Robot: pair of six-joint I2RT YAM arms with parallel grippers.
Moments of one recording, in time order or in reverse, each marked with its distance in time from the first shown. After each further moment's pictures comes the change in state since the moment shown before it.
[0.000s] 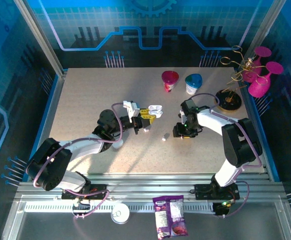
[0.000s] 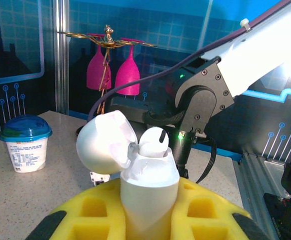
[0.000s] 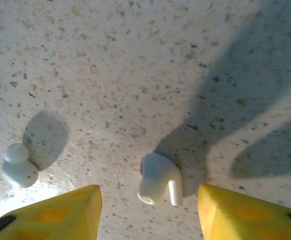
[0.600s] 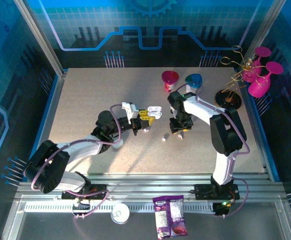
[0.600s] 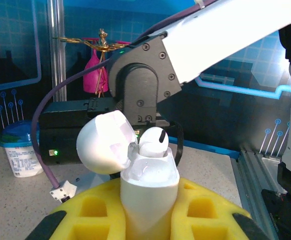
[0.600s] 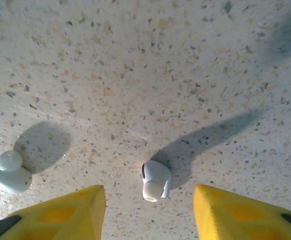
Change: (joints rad) left arm 0.000 -0.033 -0.022 -0.001 0.015 0.025; right arm 0.096 0.222 0.364 -0.349 0.179 -0.083
